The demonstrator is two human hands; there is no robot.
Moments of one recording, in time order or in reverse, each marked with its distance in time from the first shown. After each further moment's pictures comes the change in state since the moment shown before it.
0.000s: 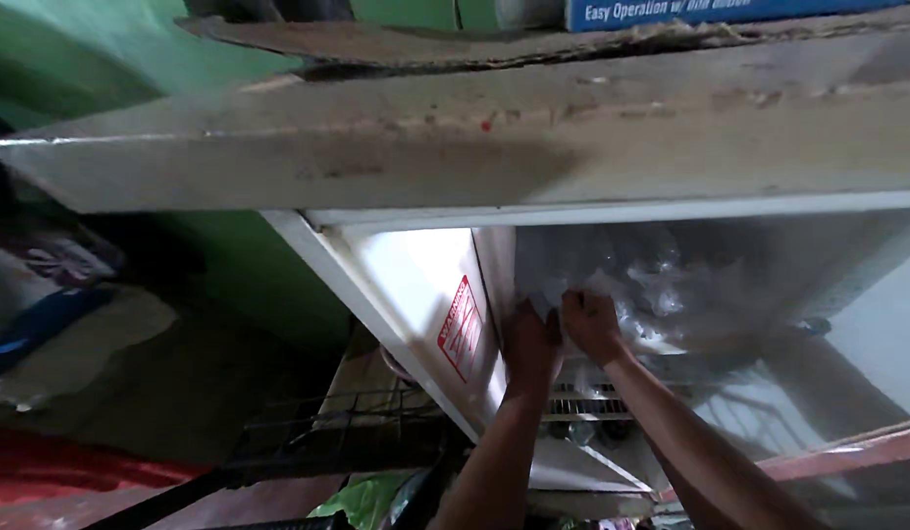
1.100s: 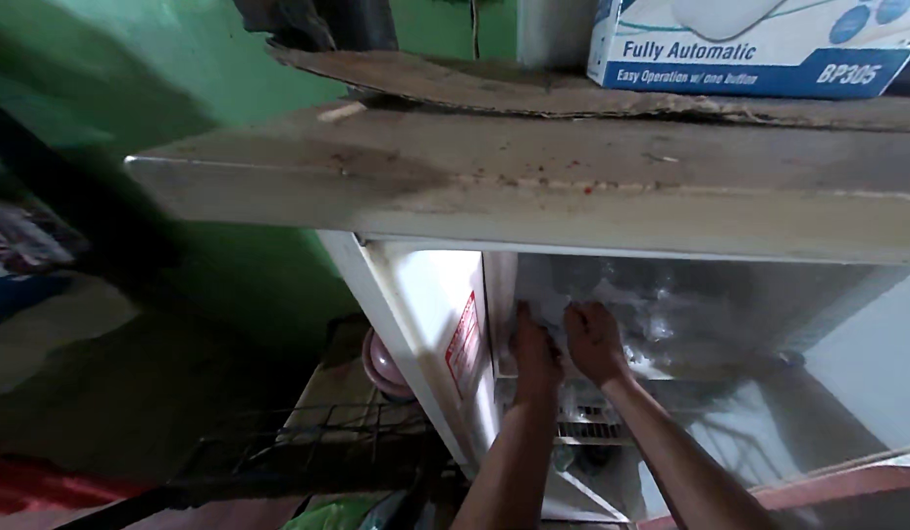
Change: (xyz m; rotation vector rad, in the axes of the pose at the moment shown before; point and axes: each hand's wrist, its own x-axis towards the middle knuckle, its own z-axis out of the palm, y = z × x) left_hand 0.012 0.032 0.007 -1.444 -0.019 -0.623; right_hand -0.003 0.003 -0.010 -0.055 0.065 -0.140
